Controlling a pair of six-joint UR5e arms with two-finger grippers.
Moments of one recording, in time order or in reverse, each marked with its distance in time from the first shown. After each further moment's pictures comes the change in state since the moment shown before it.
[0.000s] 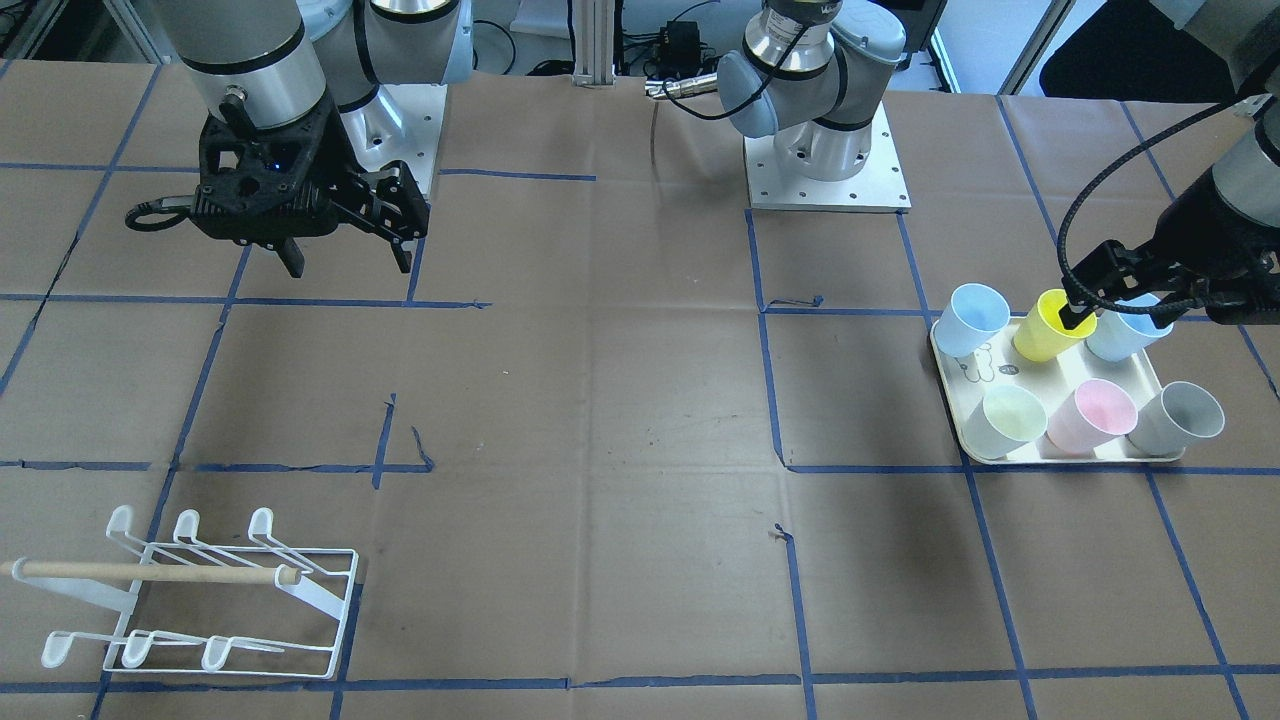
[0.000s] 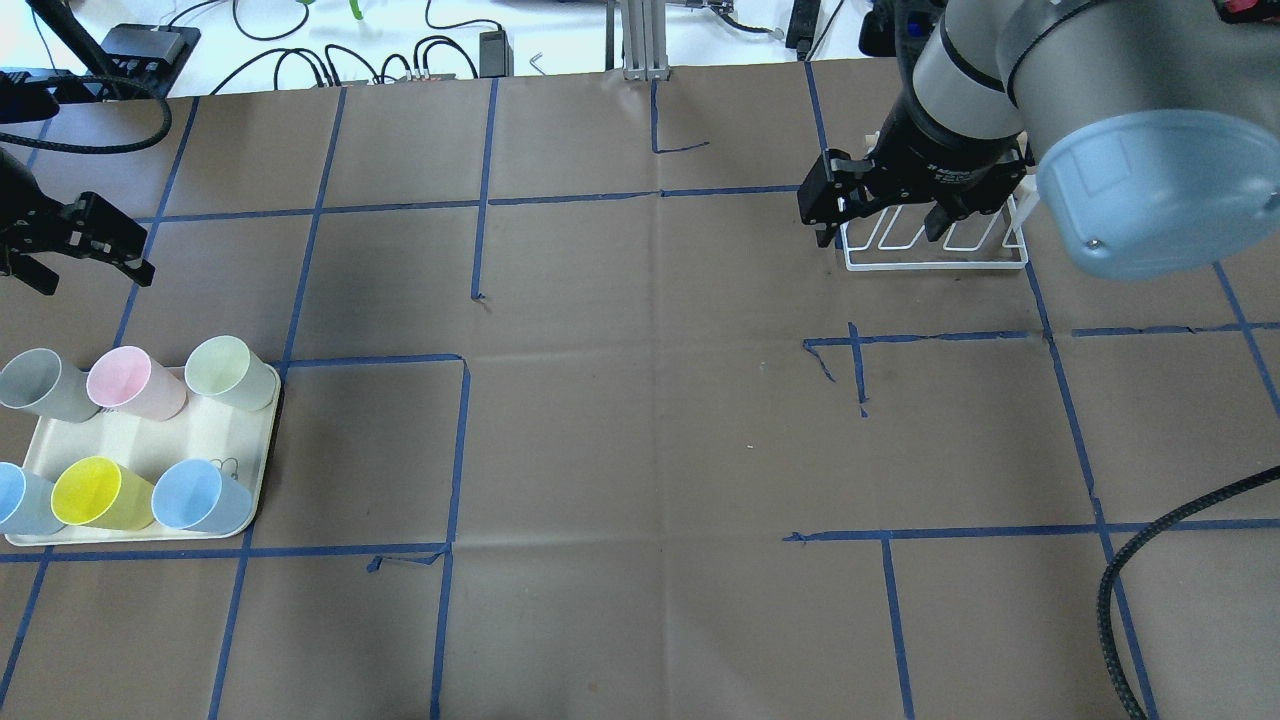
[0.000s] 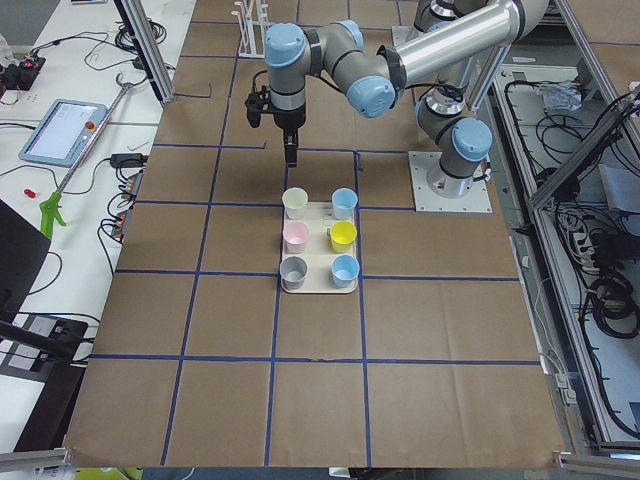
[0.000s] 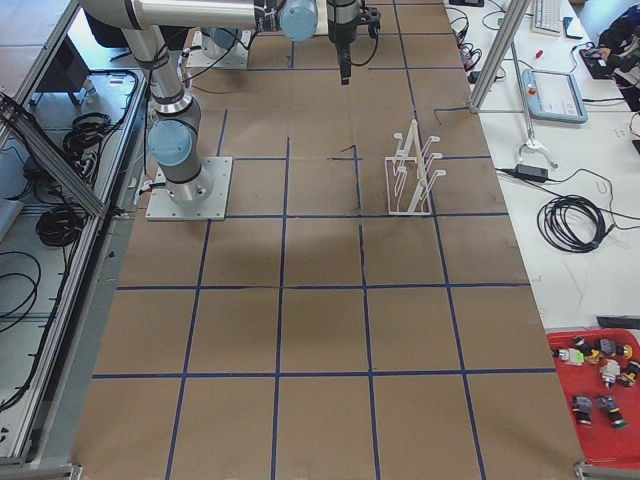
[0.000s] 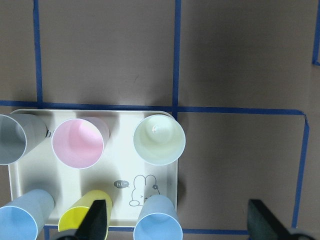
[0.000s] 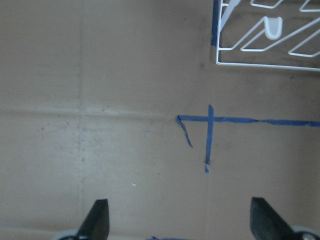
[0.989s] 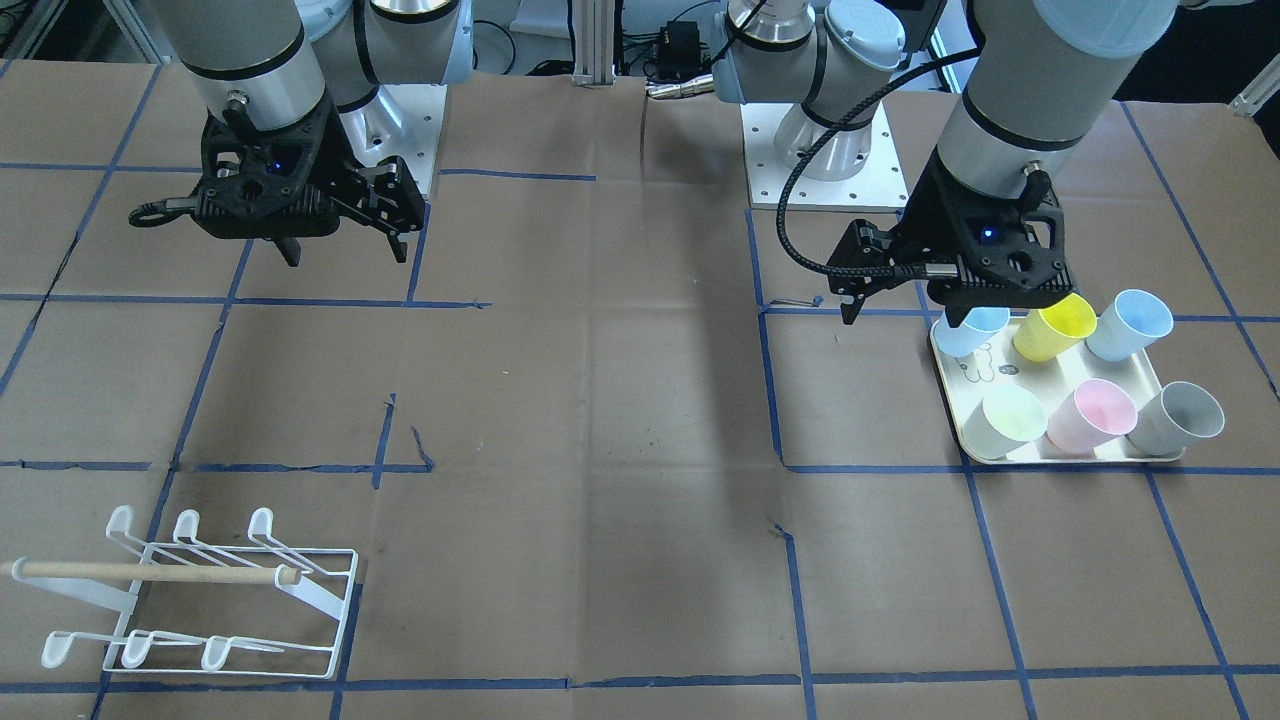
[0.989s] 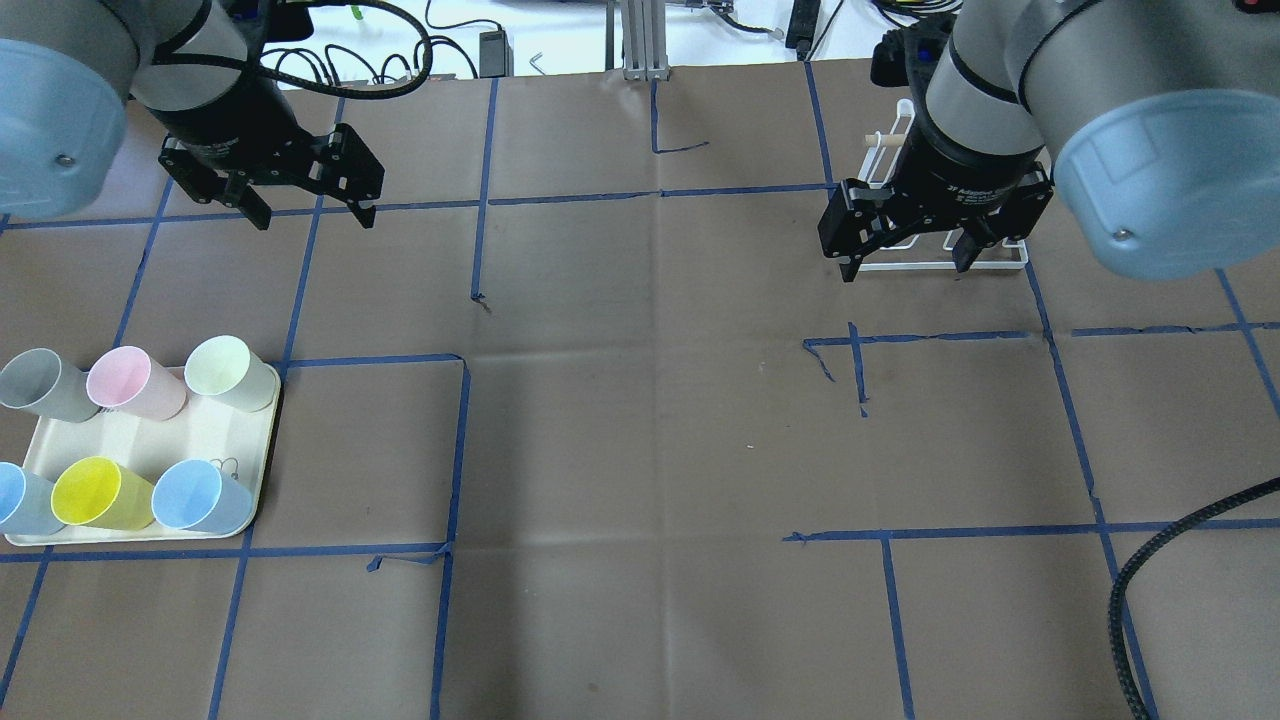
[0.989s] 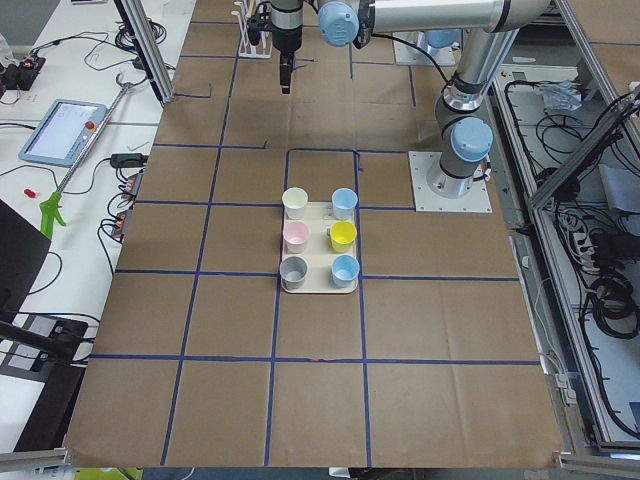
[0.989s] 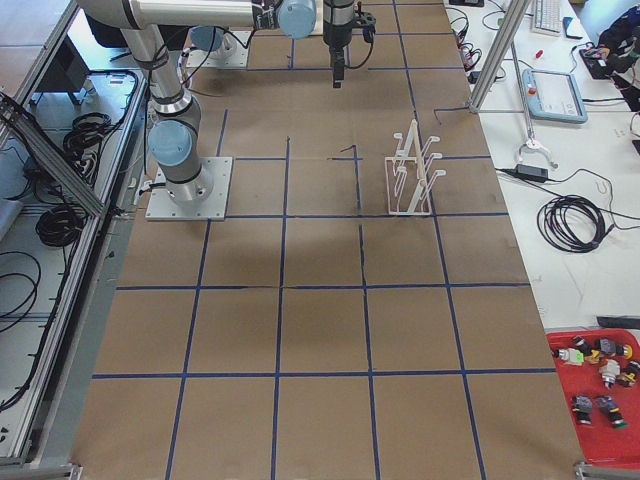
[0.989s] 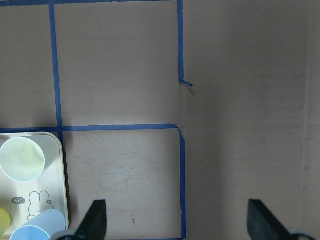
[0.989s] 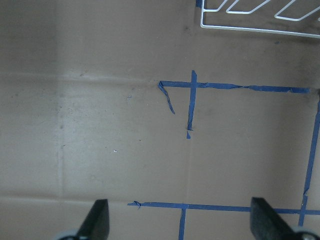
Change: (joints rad) left arm -0.399 0.011 0.097 -0.039 0.003 -0.318; right arm -0.002 -0.025 -0.011 0.175 -0.086 -0.034
